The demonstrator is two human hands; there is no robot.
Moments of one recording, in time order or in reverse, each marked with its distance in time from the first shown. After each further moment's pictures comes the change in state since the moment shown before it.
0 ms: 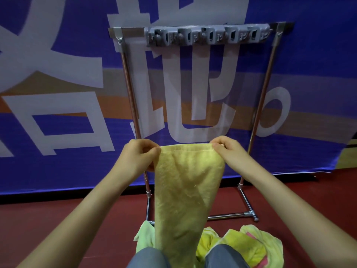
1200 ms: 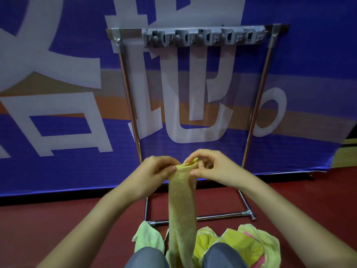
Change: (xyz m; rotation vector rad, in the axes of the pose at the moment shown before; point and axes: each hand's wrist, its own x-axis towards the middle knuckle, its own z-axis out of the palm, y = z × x) left_hand -0.019 -0.007 0.020 0.095 -0.371 0.255; right_hand -0.022 -0.006 0.013 -0.042 -0.399 -0.198
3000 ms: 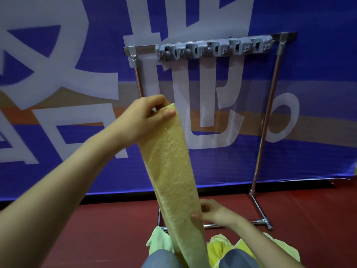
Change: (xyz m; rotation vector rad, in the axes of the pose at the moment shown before) left_hand 0.013 0.077 -0.093 0.346 0.306 0.190; right_hand -0.015 0.082 0.086 0.329 -0.159 0.275
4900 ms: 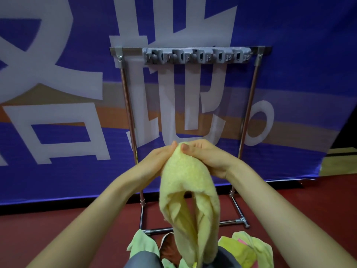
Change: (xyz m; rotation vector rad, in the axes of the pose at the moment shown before) left_hand -0.036 0.020 0.078 -0.818 -0.355 -0.392; right_hand -0.044 -0.169 -0.040 0.208 -0.131 -0.202
